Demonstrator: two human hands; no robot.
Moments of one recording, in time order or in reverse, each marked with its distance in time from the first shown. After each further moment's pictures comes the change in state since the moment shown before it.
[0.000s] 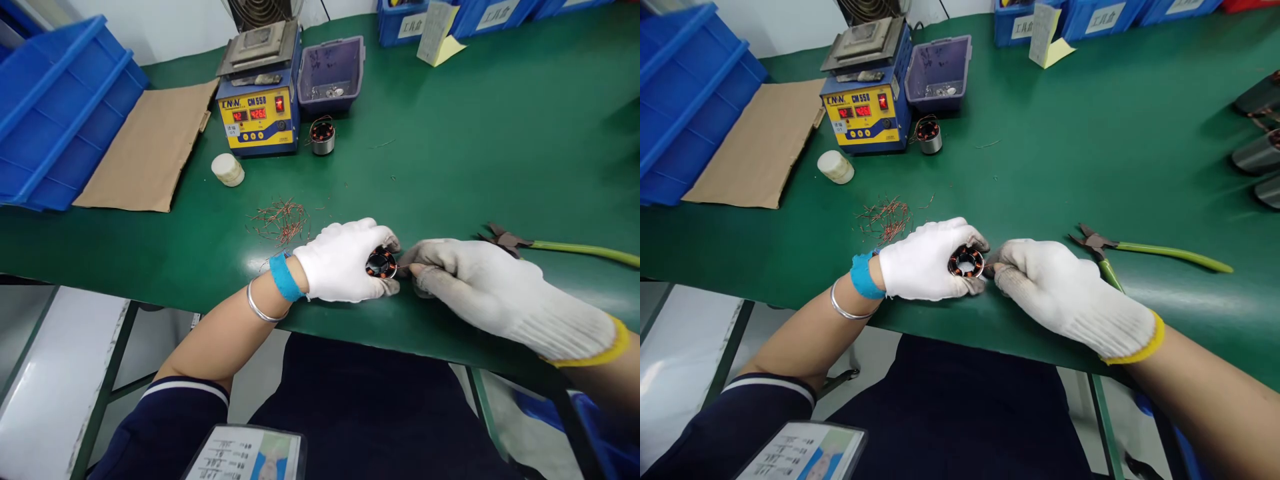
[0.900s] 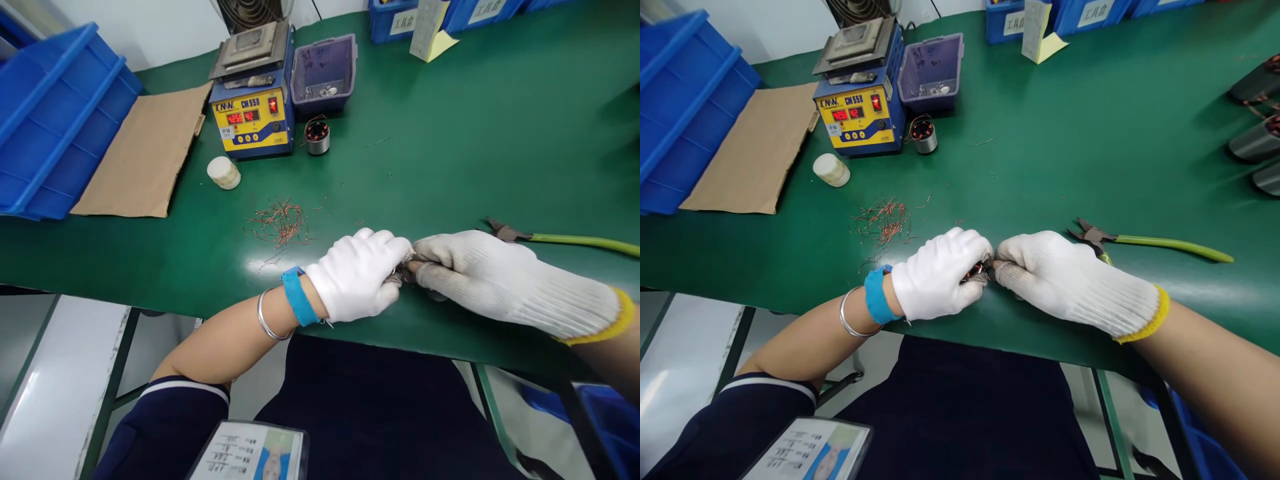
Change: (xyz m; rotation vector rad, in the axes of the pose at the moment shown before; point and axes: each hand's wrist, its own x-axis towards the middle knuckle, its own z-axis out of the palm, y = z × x) left_hand -0.003 0.014 0.023 0.245 0.021 0.109; right_hand 0.009 0.005 -0.008 0.030 -0.032 -0.098
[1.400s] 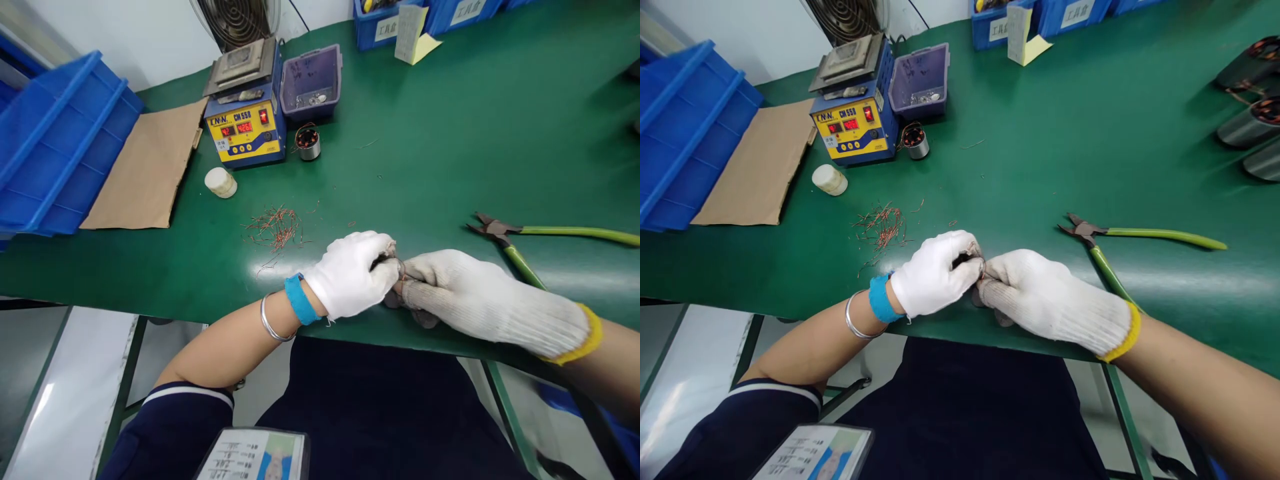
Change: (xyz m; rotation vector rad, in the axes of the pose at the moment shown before) left_hand 0.009 0.001 0.005 -0.343 0.064 -0.191; right_hand -0.012 -0.012 0.017 0.353 -0.163 0.146
